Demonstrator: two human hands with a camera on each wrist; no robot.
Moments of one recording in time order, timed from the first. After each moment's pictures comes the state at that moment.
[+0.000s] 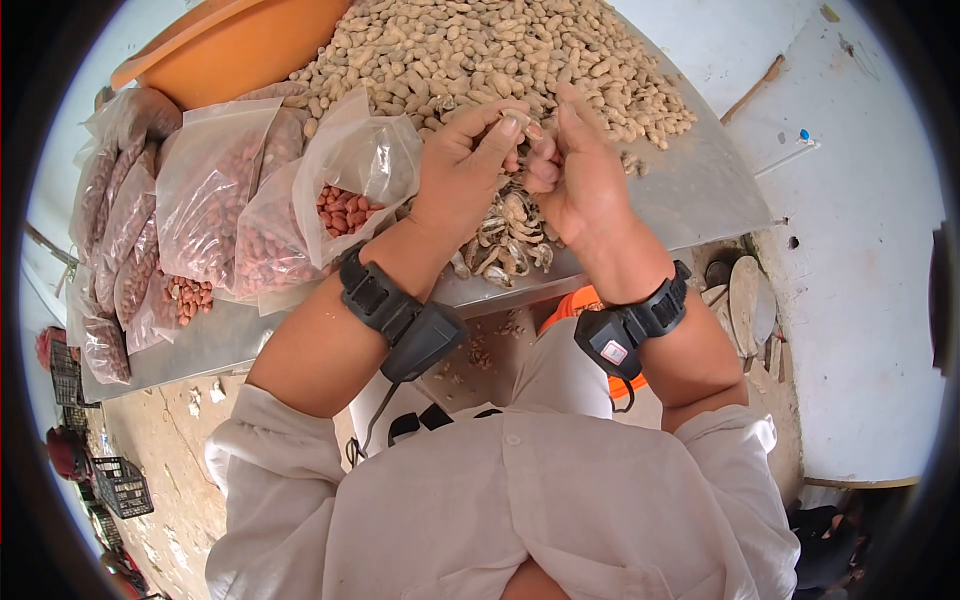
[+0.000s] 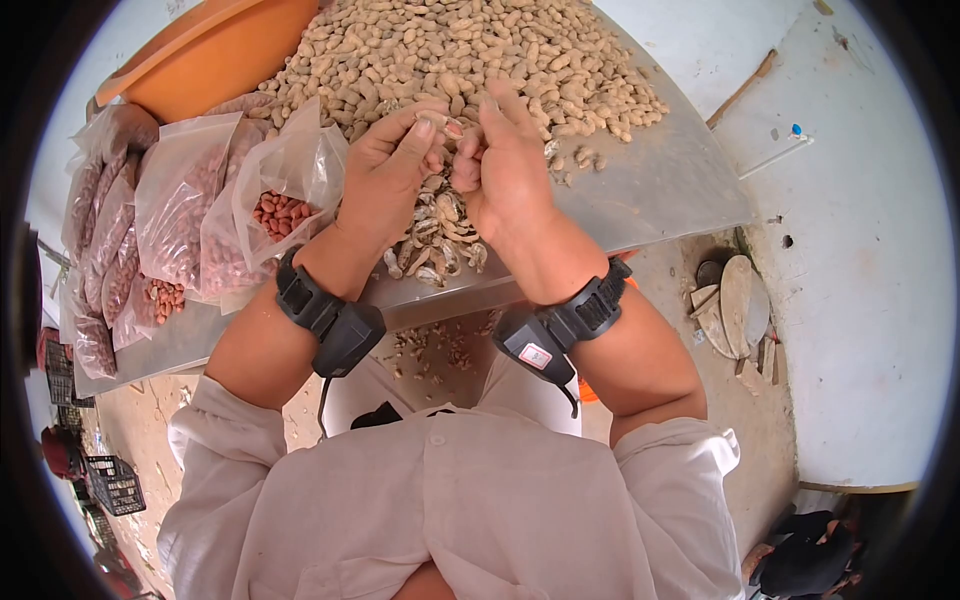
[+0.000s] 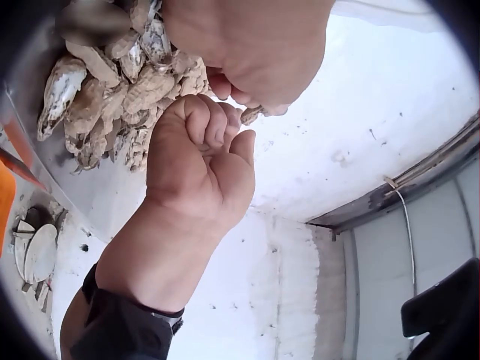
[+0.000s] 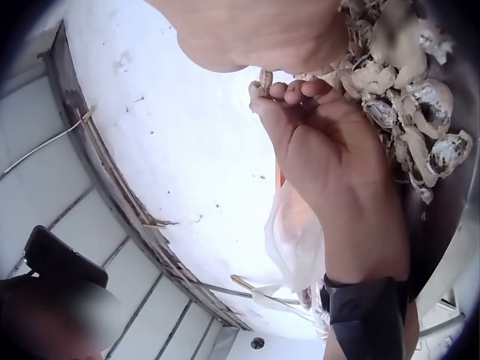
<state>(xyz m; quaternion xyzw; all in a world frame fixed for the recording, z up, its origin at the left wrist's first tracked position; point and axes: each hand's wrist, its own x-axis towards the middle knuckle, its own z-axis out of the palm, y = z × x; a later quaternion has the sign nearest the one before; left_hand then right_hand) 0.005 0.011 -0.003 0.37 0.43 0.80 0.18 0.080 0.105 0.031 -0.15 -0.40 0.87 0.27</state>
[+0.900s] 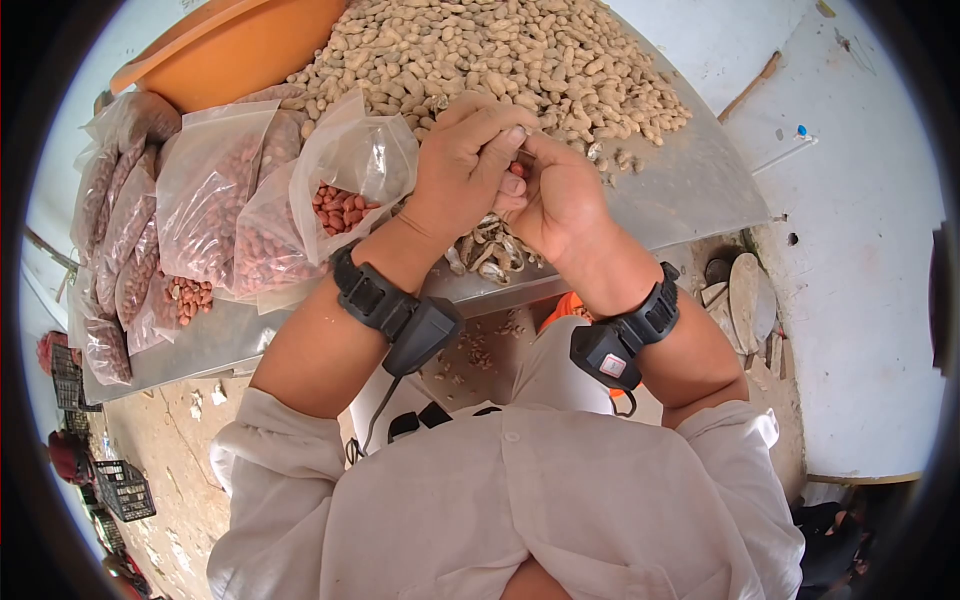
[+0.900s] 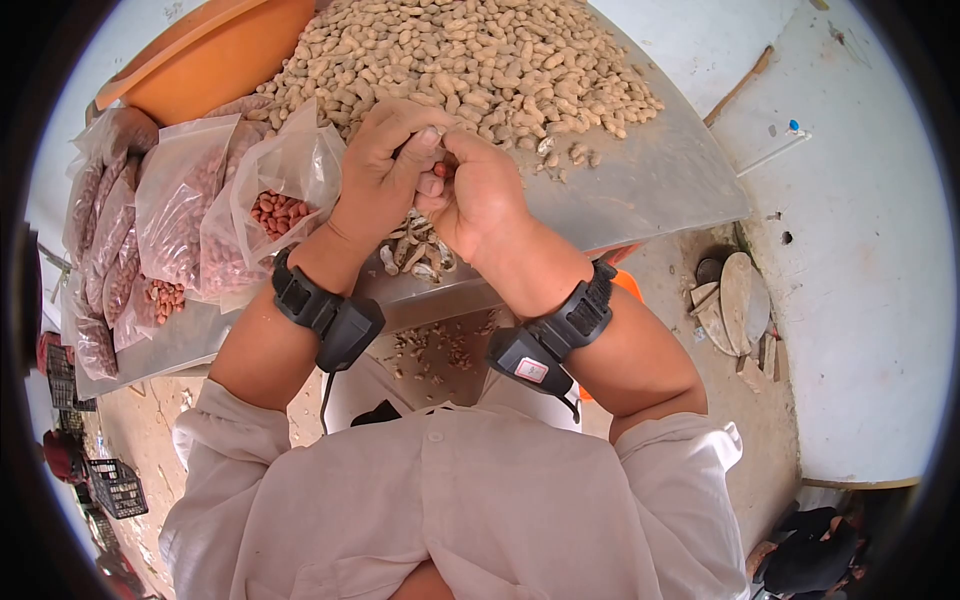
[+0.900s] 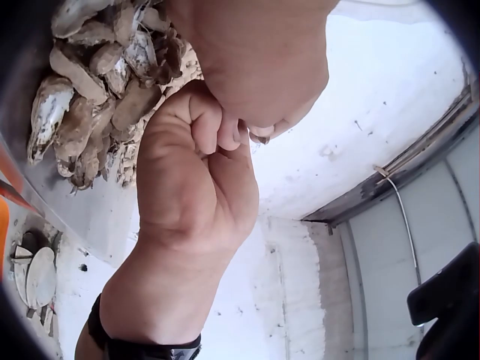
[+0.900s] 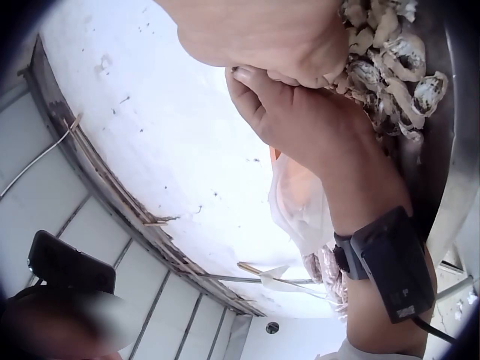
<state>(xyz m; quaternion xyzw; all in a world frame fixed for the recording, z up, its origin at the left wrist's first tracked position) 0.002 0.002 0.010 0.54 0.60 0.57 -0.16 0.083 0.095 0.016 -0.11 -0.32 0.93 0.12</state>
